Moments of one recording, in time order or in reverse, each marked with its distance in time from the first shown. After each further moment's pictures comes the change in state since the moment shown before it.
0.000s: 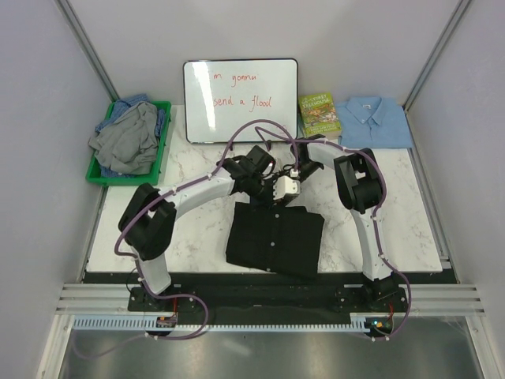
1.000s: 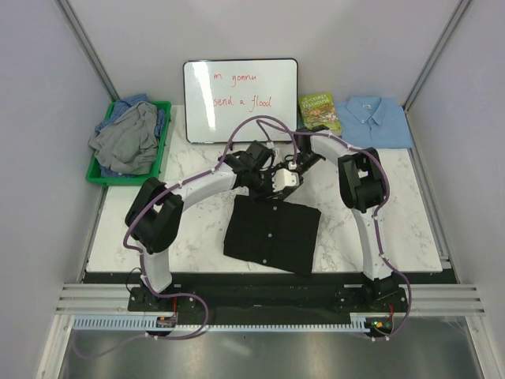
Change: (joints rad) left arm 0.046 0.090 0.054 0.052 -0.098 0.019; right arm -0.016 0.001 0.088 -0.054 0.050 -0.050
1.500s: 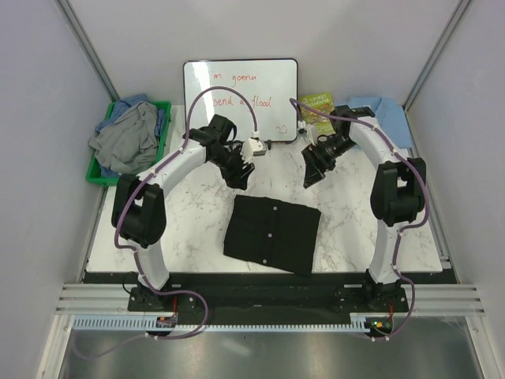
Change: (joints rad) left arm 0.275 -0.023 0.140 -0.248 0.195 -0.051; right arm -0.176 -0.296 -0.024 -0.101 0.130 -0.059
